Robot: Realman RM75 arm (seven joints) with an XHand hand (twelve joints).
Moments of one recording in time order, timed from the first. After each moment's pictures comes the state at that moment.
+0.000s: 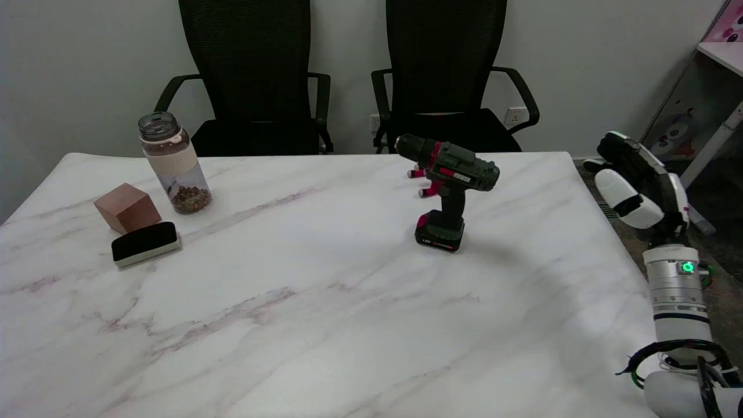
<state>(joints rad) -0.12 -0.75 0.90 -0.97 -1.71 1.47 1.38</state>
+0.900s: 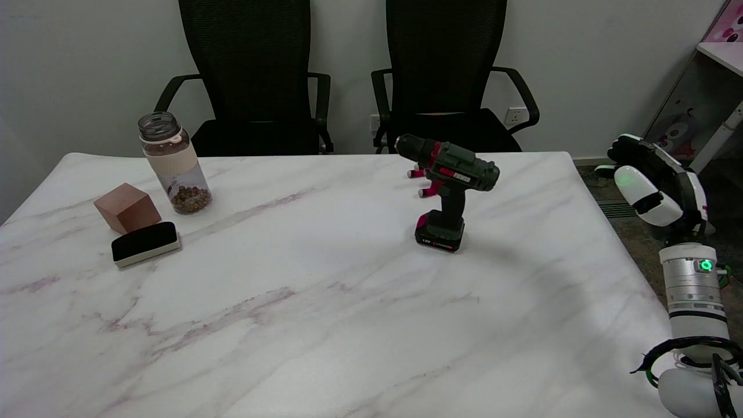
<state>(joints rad) -0.15 -0.71 0.92 -0.97 -1.66 1.45 1.43</state>
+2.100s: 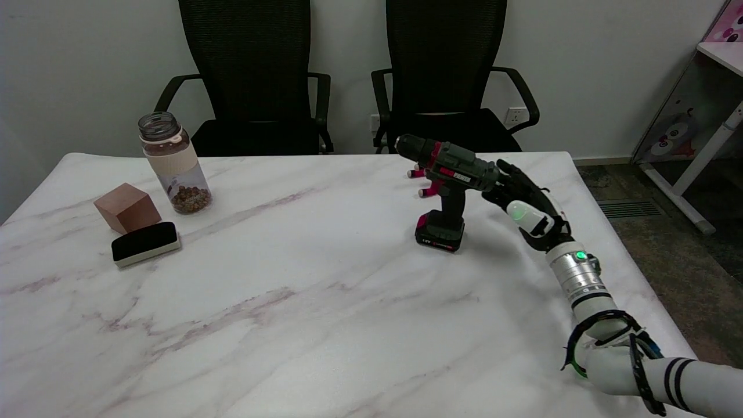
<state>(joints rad) 0.14 -0.86 0.71 -0.87 -1.83 1.06 1.50</state>
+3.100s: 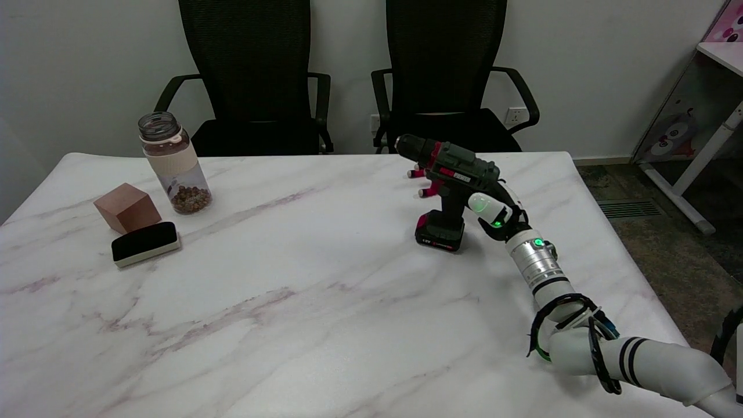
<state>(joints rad) 0.29 -0.96 0.62 -0.78 -1.90 1.00 1.55</state>
